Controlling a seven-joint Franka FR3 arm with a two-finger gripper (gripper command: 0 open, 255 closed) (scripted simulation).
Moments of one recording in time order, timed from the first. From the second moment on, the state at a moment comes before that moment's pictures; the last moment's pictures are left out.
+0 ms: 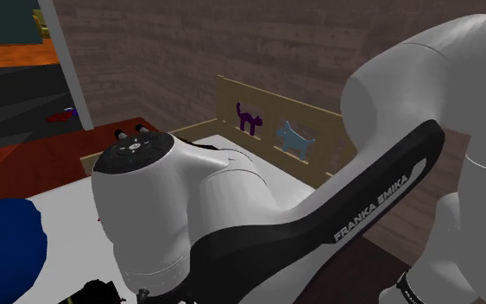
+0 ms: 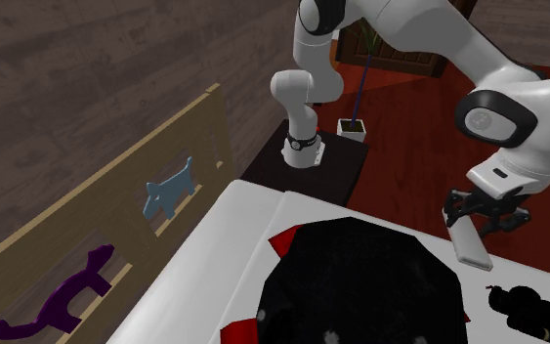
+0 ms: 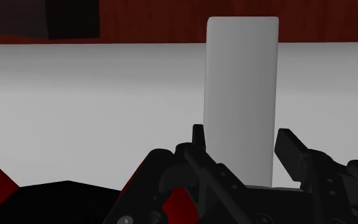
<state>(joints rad) 0.48 0.29 0.65 -1.84 -0.18 2.07 1.13</state>
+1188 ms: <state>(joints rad) 0.49 0.34 0.64 -1.89 -0.22 2.16 1.16</state>
